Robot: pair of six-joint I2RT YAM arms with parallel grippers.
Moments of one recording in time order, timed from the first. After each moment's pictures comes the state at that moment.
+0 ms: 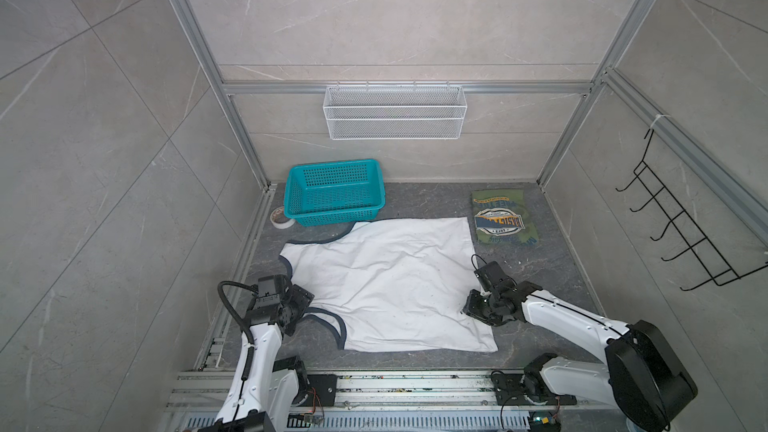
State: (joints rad) left arm 0.19 0.87 0.41 -0.62 0.15 -0.86; right arm 0.47 1.24 0.53 -0.51 -0.13 0.82
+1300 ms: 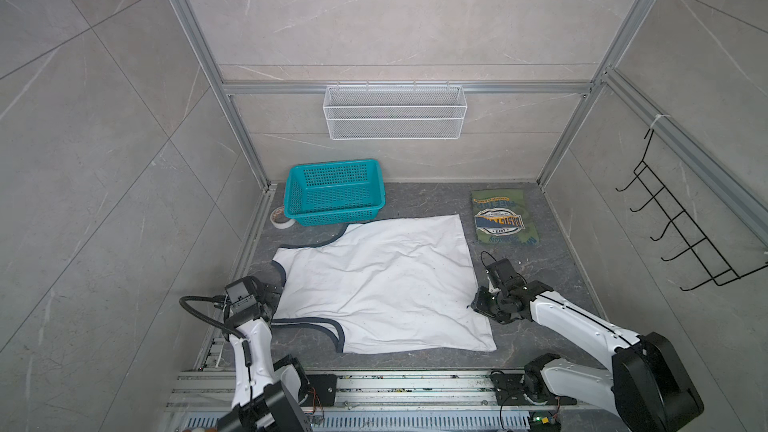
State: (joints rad) left arm 0.53 0.82 0.44 -0.57 0.05 -0.82; right arm 0.38 1.17 0.55 -0.59 -0.10 0.73
